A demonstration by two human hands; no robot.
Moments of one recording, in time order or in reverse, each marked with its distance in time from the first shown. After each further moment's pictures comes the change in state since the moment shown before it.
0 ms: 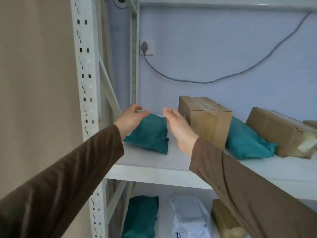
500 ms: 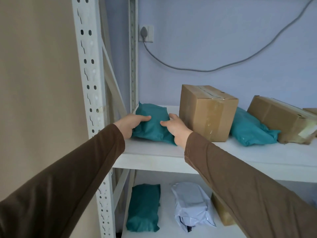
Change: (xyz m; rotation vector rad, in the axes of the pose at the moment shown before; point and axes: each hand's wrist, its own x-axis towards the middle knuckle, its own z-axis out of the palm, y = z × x) left_hand -0.007 -0.037 -0.002 -0.335 -0.172 -0.461; right_hand 0.023 0.049 0.023 0.005 0.071 0.234
